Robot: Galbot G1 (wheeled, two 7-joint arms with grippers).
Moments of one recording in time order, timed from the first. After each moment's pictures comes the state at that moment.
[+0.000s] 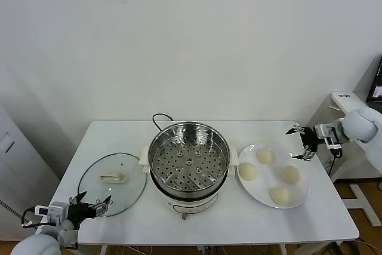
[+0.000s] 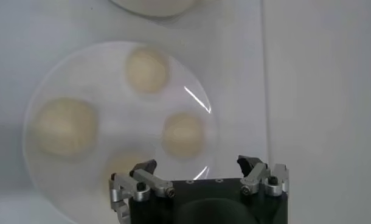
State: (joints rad) left arm 1.54 -0.90 -0.58 -2.00 -0.62 0.54 -0.12; right arm -0.02 0.60 -0.58 1.07 -0.06 0.20 -1.06
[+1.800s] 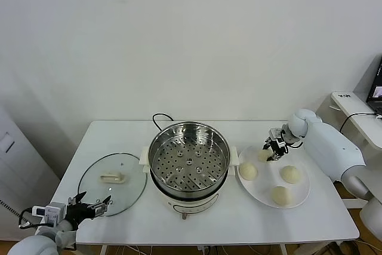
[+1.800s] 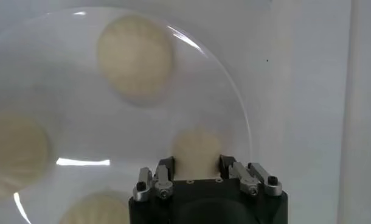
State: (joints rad) left arm 1.57 -0.89 -0.60 -2.04 -0.65 0.54 -0.12; right arm 0.00 0.94 -0.59 0.70 -0.30 0.19 -1.06
